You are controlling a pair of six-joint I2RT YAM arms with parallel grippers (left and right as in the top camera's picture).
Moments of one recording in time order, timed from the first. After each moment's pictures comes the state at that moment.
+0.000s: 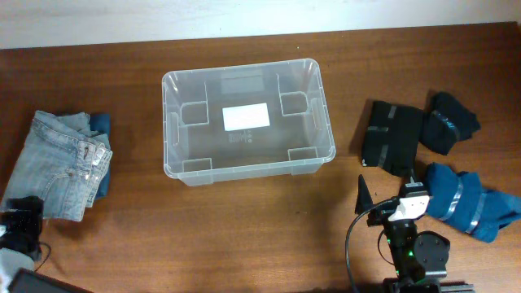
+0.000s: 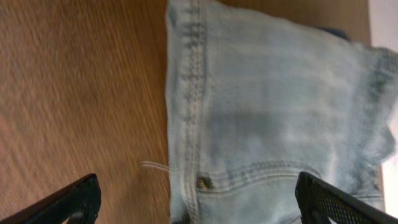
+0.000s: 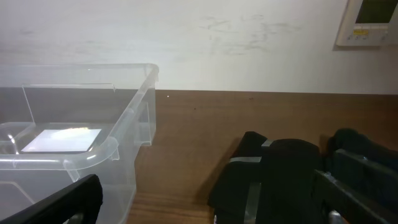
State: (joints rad) left arm 1.07 1.54 0.77 -0.19 0.41 -0.48; right arm -0.04 0.01 0.01 -0.07 -0.10 0.00
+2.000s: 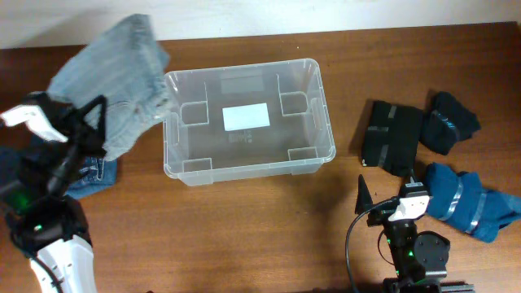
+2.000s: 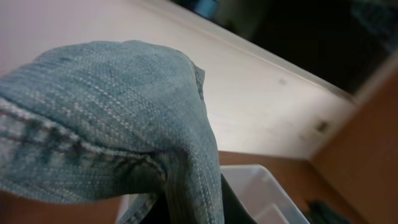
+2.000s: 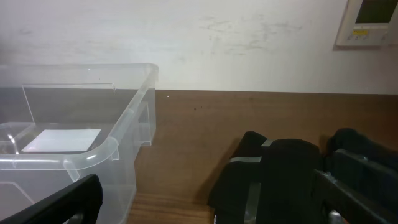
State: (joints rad) left arm 0.45 1.10 0.85 0.21 0.88 -0.39; right arm -0.04 0.01 0.01 -0.07 -0.10 0.00
